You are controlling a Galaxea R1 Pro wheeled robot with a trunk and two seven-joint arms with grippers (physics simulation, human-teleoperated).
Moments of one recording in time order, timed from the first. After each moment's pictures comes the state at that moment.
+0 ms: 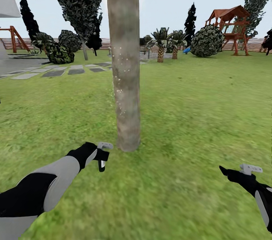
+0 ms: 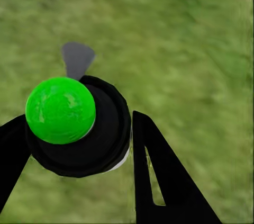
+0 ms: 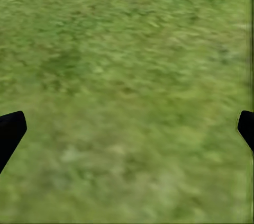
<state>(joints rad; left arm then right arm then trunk) -1.10 -0.03 -0.09 -0.10 -0.11 0.47 -0.17 -0.43 -0.31 -0.48 -0.93 0.02 0.27 0.39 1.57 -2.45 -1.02</state>
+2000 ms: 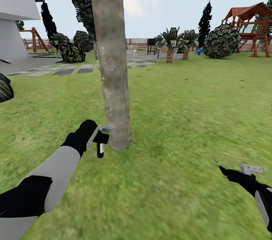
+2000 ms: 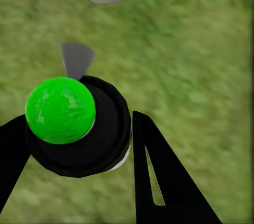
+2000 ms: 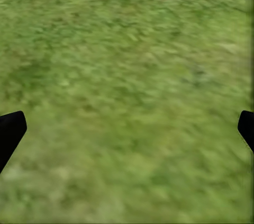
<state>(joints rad) -1.10 -0.04 -0.10 -0.55 -0.12 0.95 -0.17 -0.43 -0.31 -0.48 -0.93 0.02 0.27 0.39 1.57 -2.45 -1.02</state>
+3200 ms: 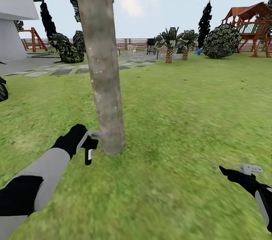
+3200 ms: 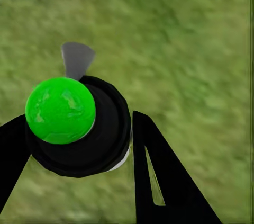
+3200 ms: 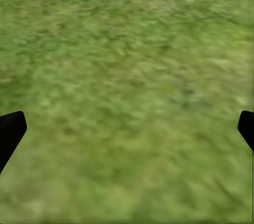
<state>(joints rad) -1.10 0.06 -0.10 -0.46 -0.12 0.94 -0.17 -0.43 -0.31 -0.48 -0.93 0.02 0.27 0.39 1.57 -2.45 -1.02</state>
